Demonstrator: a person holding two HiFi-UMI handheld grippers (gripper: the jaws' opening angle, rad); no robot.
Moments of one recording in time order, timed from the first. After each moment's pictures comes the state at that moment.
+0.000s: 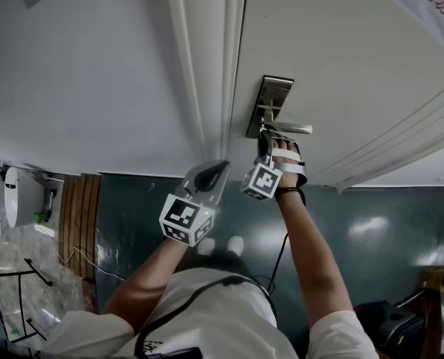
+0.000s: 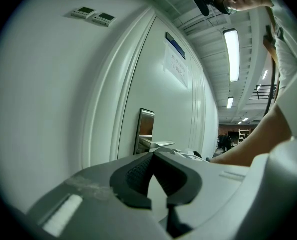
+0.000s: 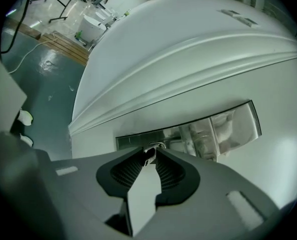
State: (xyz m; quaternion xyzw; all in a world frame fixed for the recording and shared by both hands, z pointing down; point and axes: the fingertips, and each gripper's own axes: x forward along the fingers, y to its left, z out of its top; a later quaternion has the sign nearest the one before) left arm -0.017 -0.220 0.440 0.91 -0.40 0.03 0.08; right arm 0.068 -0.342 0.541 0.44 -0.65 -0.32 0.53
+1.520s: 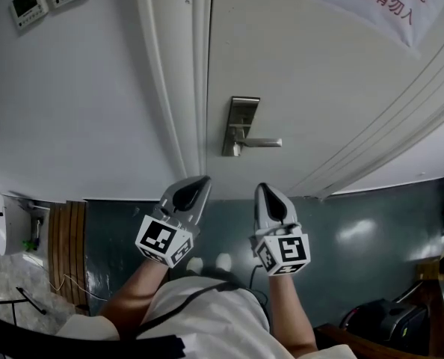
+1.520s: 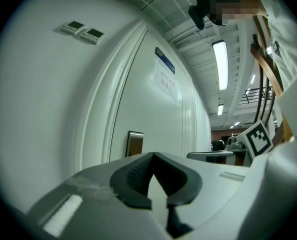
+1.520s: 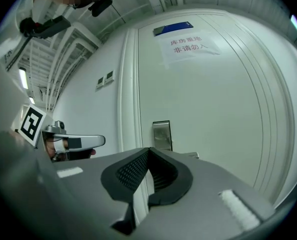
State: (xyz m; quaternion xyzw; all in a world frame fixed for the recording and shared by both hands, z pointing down) left arm -0.009 -0.198 0.374 0.93 -0.36 -0.02 0.03; right arm 0.107 -0.181 0.389 0.59 -0.81 0.06 -0.03
